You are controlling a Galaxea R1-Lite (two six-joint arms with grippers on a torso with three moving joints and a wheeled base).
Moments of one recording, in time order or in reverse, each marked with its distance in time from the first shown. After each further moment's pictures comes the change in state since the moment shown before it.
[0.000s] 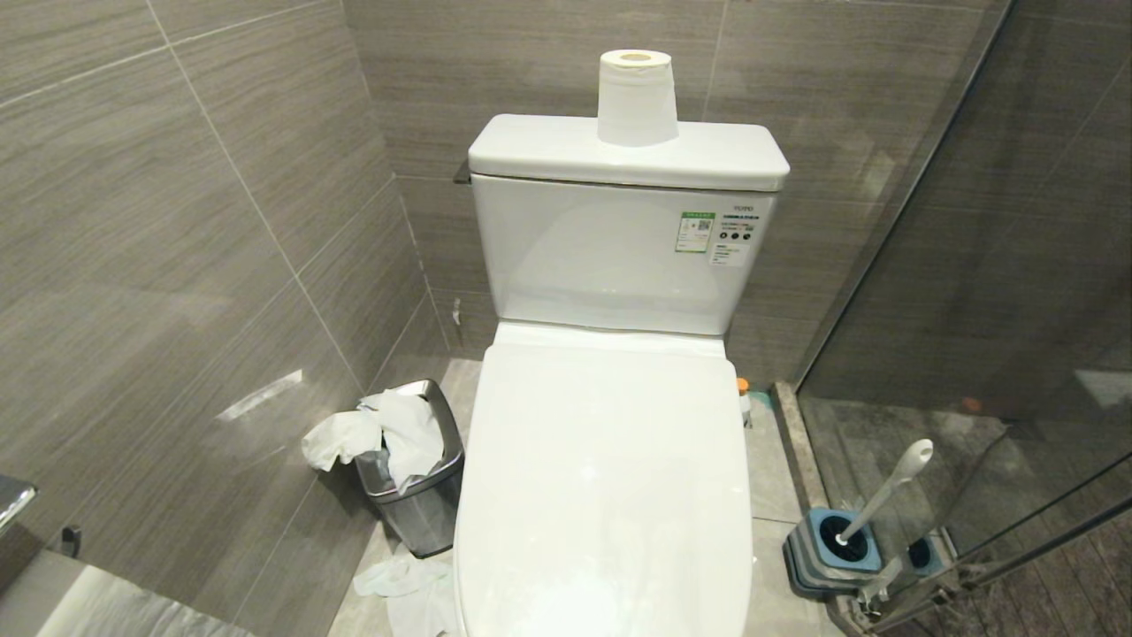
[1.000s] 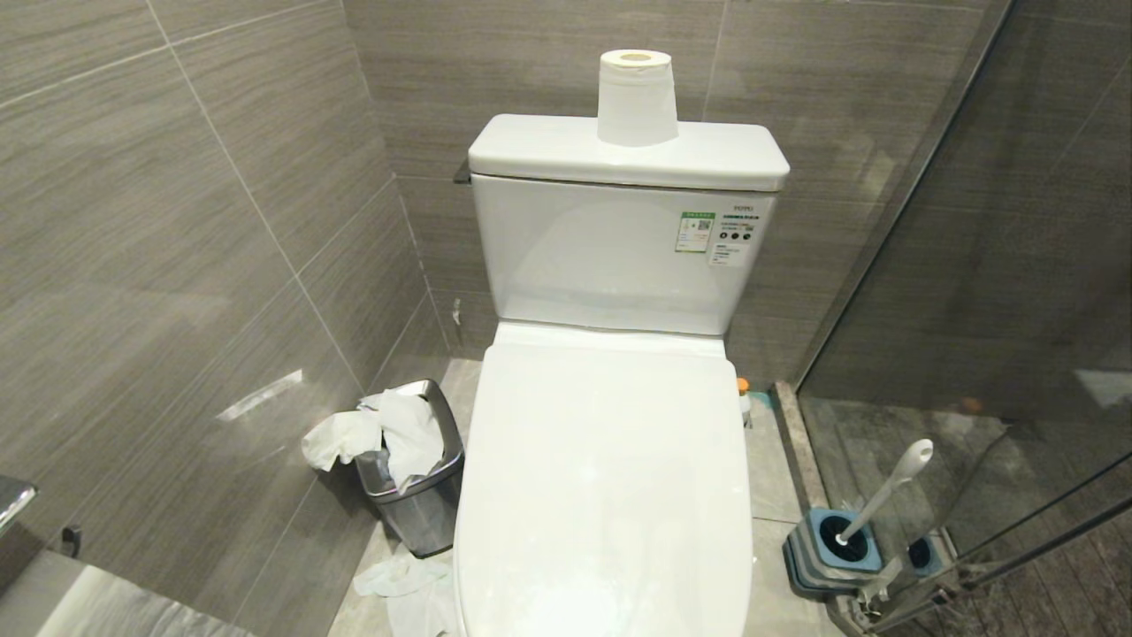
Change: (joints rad) left arm 0.000 0.000 0.000 -0.004 0.007 0.000; right arm 0.000 0.000 0.000 0.000 0.001 -0.002
